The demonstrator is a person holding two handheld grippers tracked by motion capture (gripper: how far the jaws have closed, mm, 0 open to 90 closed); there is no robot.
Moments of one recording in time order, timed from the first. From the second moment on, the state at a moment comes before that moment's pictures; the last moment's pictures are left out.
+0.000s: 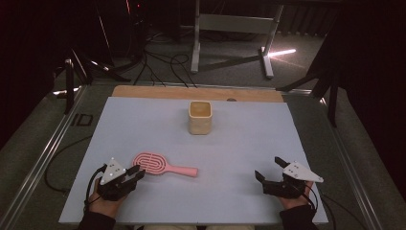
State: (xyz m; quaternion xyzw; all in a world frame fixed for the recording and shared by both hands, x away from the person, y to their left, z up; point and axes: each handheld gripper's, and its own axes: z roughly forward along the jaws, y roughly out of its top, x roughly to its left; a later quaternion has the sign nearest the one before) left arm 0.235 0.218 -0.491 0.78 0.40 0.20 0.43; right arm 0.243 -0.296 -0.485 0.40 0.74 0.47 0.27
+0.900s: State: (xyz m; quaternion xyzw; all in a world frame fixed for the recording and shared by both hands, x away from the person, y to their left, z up) left arm 0.268 0.203 -0.503 0.80 0.43 0.17 0.38; right arm 0.245 -0.291 -0.488 0.39 0.75 0.47 0.26
